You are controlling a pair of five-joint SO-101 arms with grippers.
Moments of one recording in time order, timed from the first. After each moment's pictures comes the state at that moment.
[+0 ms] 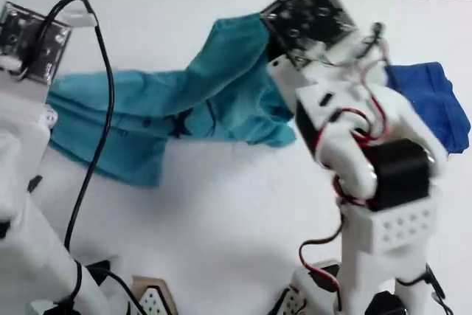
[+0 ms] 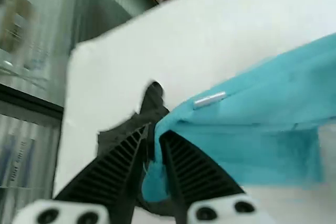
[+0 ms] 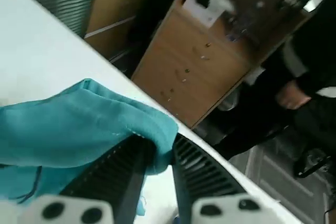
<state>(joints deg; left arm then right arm) -26.9 -34.9 -24.5 101.3 -35.1 -18.4 -29.6 -20.0 73.1 29.9</state>
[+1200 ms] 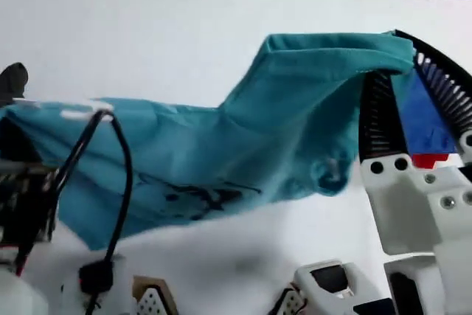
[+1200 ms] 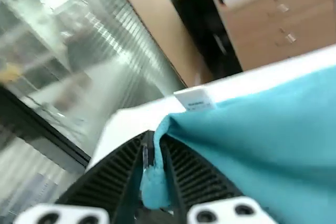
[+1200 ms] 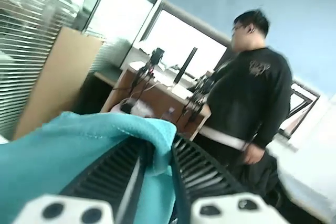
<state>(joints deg) -22.7 -52.1 -23.0 101.5 -27.7 -16.2 -31.2 -62.6 88.8 32.0</state>
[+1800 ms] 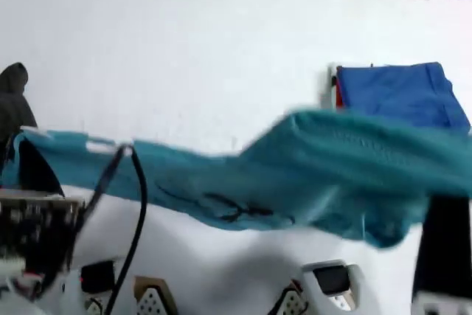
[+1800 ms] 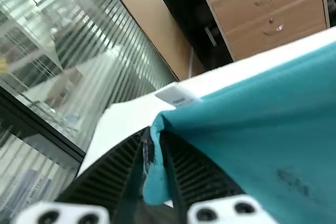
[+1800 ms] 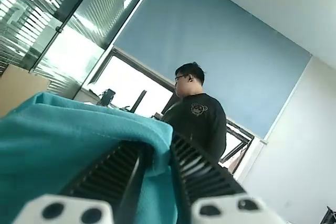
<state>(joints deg) -21.7 -61.9 -15.3 101.3 -27.7 -12.0 -43.1 -63.3 89.2 34.2</state>
